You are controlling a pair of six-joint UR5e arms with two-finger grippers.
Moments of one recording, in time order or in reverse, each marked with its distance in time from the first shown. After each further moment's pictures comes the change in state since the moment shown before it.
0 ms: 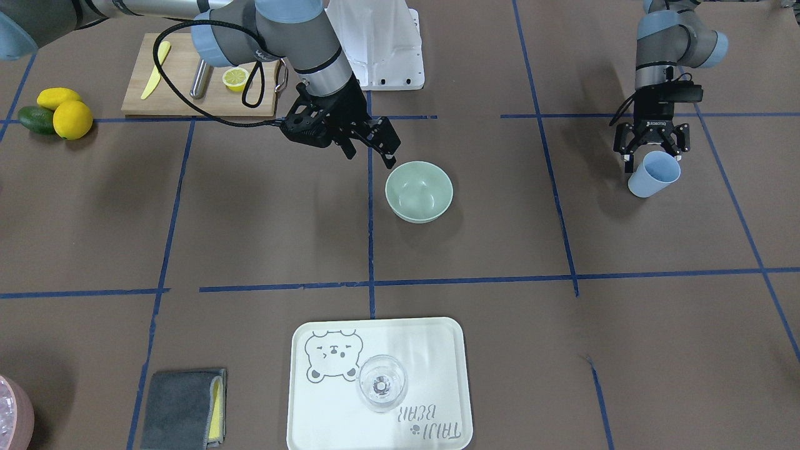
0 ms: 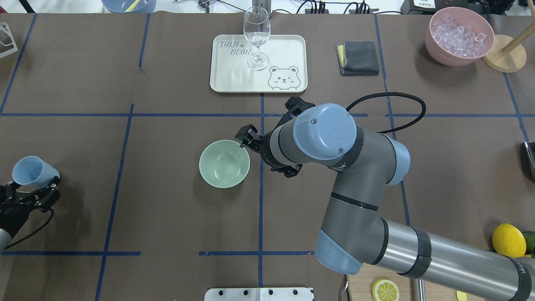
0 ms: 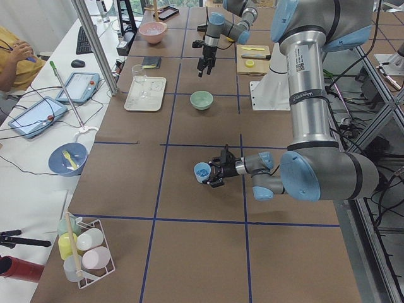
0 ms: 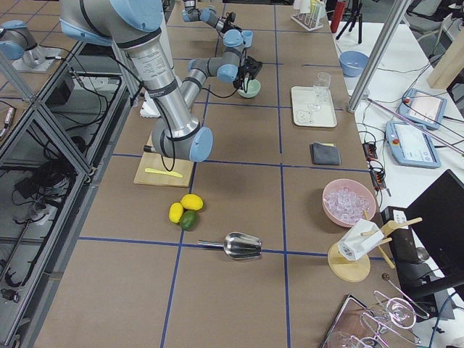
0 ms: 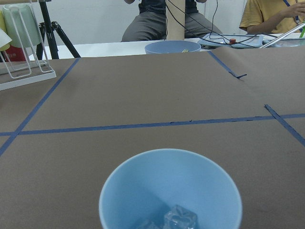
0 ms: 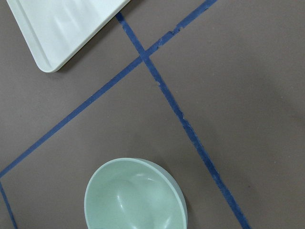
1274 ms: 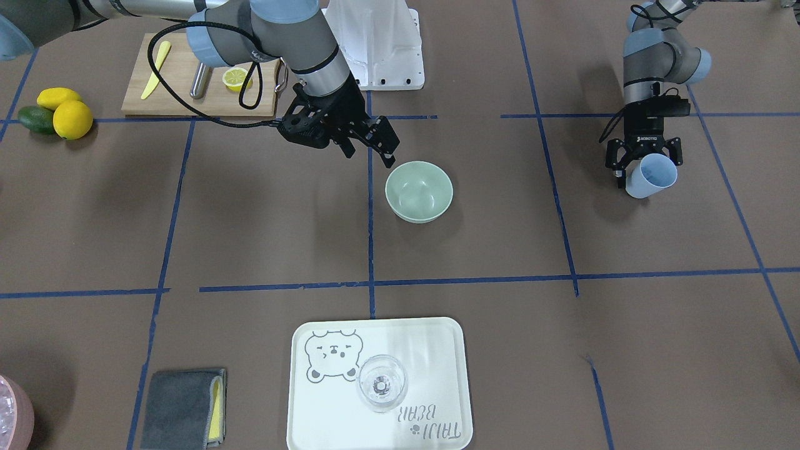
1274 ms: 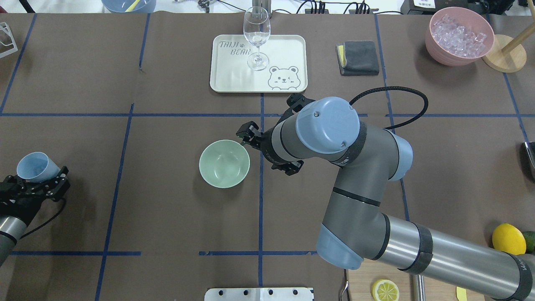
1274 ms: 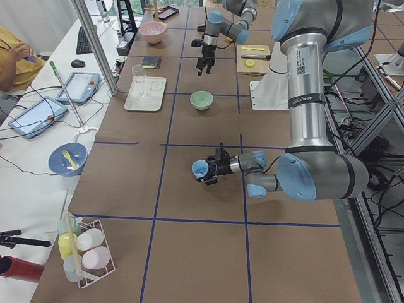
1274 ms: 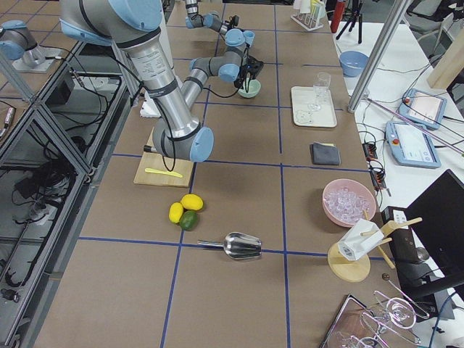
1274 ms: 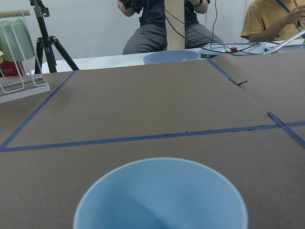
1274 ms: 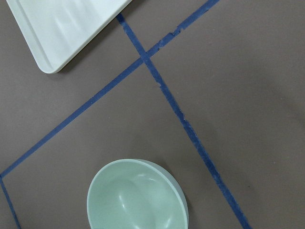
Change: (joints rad) left arm -0.065 -0.079 0.055 0.001 0.003 0.049; right arm 0.016 0.001 0.001 -0.001 0.027 -0.001
